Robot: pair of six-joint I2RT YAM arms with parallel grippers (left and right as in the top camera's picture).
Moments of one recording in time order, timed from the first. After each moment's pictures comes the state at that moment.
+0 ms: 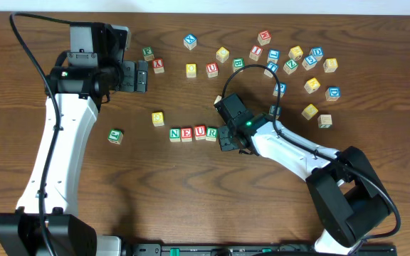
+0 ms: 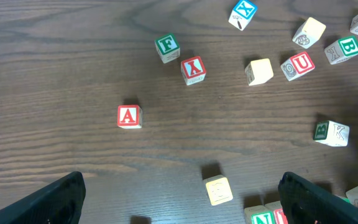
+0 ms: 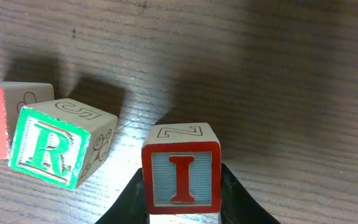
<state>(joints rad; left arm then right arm) -0.03 1.57 1.45 -0.79 0.10 0.07 0.63 1.84 1.09 -0.48 0.06 0.41</state>
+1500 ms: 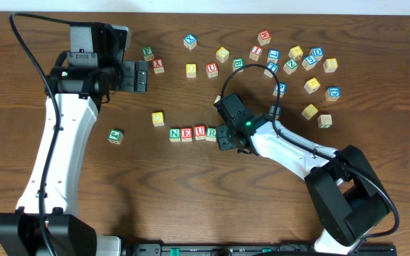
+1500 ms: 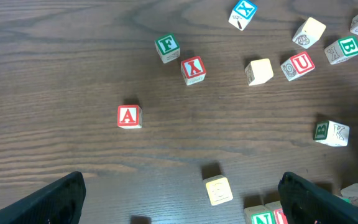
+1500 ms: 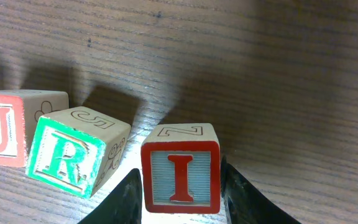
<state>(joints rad) -0.03 1.57 1.45 -0.79 0.10 0.07 0.63 1.85 1.09 -0.45 0.04 0.42</state>
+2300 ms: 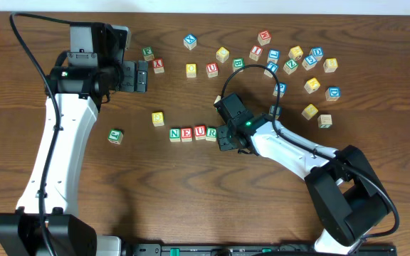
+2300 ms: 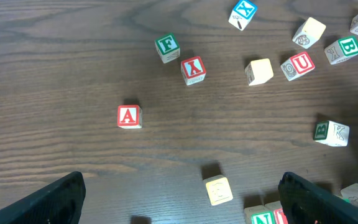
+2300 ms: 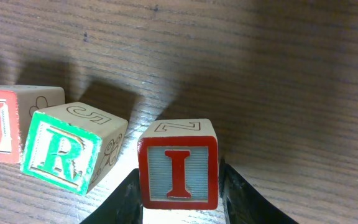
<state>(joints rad) -0.03 1.57 1.45 -0.79 0.10 0.07 0.63 1.85 1.09 -0.46 0.04 0.42</state>
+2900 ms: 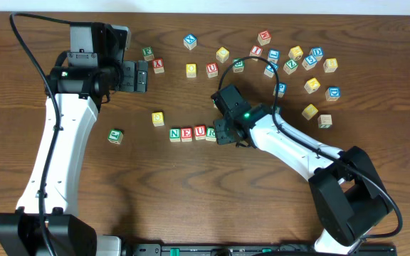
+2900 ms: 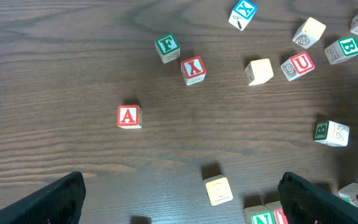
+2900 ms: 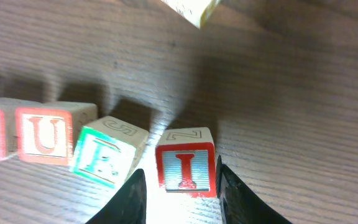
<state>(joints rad) -0.03 1.57 1.45 -0.79 0.10 0.07 0.63 1.85 1.21 -0.58 0.04 0.41</state>
